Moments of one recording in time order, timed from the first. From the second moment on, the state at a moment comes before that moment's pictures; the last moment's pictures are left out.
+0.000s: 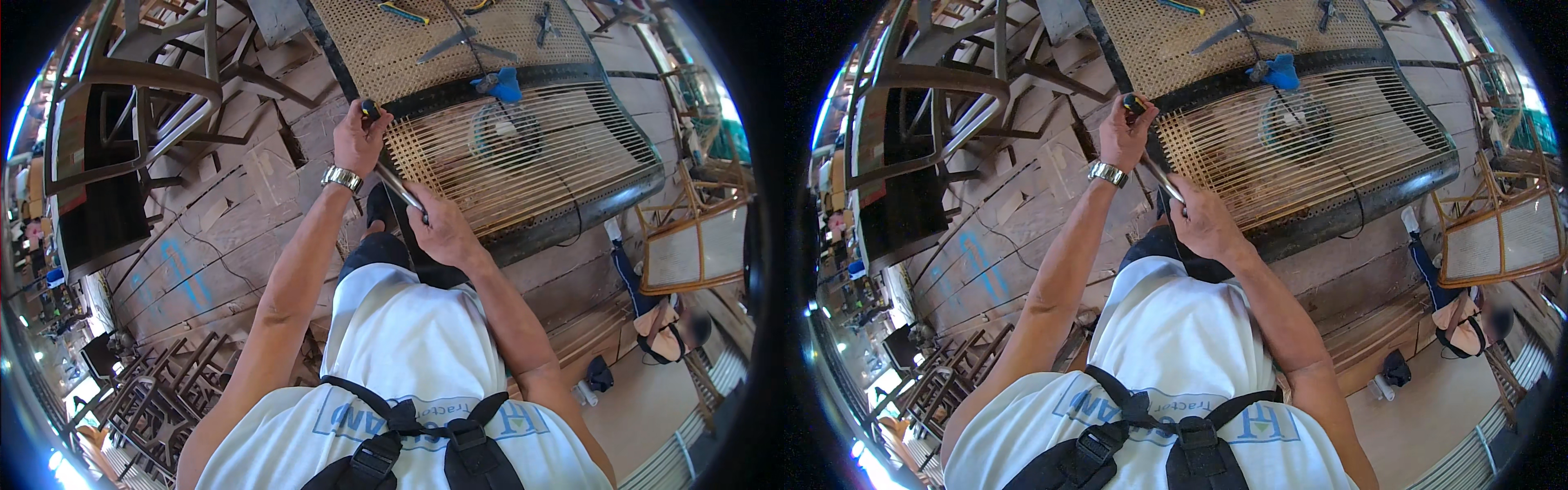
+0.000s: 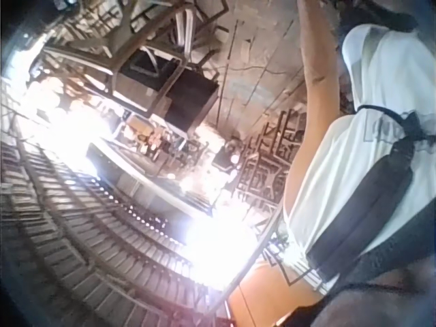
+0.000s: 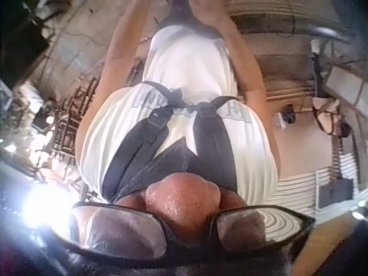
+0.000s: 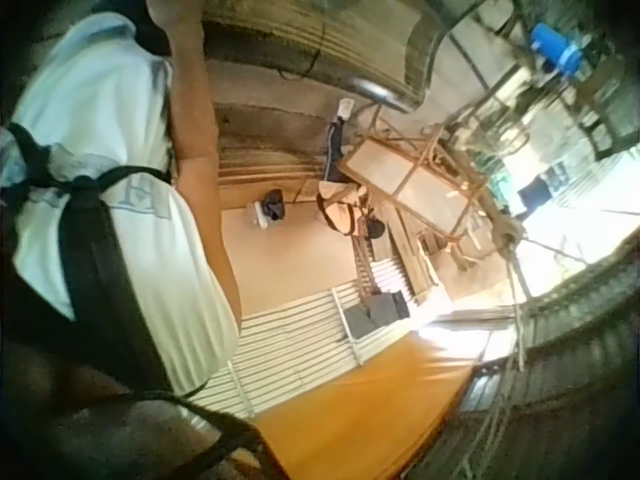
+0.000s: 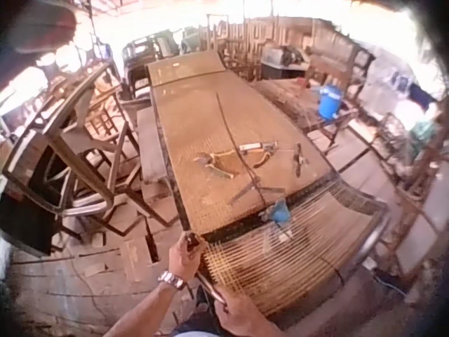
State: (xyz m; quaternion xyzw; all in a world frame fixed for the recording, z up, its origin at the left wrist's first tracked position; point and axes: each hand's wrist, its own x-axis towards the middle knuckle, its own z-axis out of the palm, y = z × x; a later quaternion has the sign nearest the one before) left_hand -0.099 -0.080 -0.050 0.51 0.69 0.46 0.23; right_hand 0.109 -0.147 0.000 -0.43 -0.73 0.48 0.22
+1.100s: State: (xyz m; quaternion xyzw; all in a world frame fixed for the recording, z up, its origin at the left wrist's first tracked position) left_hand -0.099 -0.080 -0.045 0.49 0.70 0.43 0.27; right_hand 0.127 -0.147 -0.001 -0.46 -0.71 0.48 0.23
